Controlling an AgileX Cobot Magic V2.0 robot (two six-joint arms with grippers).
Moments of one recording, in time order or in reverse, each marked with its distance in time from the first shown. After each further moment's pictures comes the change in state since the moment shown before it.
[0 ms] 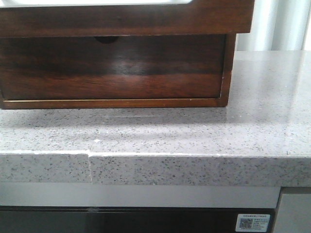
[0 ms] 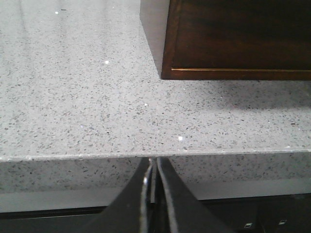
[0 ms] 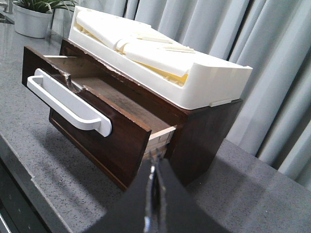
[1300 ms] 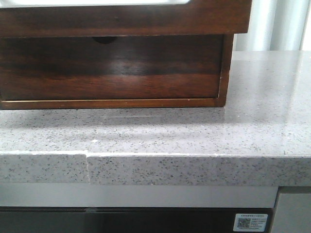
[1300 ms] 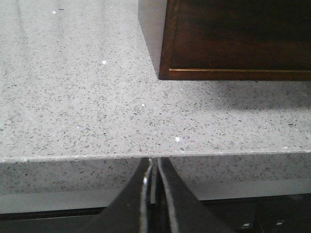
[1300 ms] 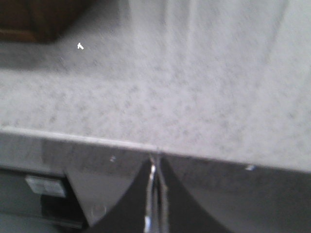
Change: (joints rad) left arm 0.000 0.000 0.000 0.000 0.002 -0.002; right arm -0.700 -0.127 0.720 0.292 -0.312 0.123
